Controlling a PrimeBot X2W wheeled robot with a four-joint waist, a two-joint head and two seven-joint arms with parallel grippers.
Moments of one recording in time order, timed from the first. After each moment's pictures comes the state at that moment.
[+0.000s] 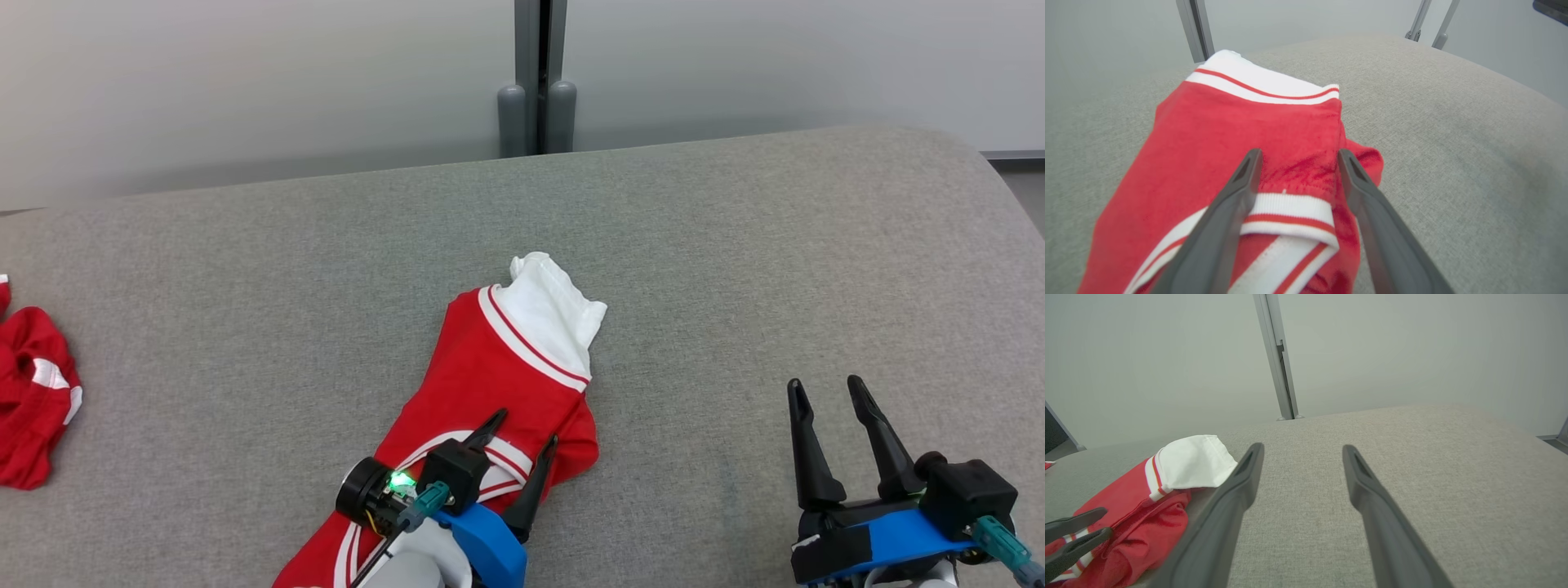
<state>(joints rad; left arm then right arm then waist) -0.33 0.05 -0.67 0.67 -0.31 -0.11 -0.24 -0.04 -0.05 0.00 0.18 0.20 0.13 -0.26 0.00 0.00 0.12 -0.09</state>
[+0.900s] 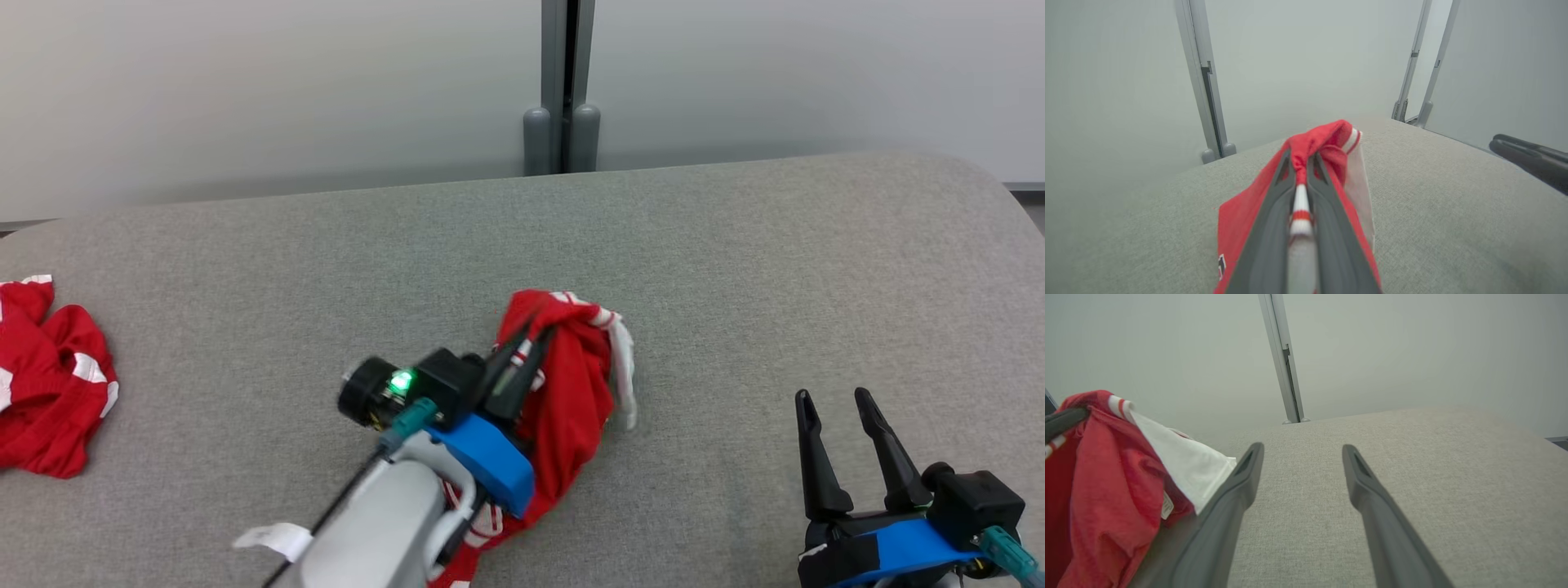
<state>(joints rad) -0.48 0.06 -0.69 0.59 -0.39 -0.12 -0.26 -0.02 -0.05 -0.01 0.19 0.22 0.13 -0.26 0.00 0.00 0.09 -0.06</state>
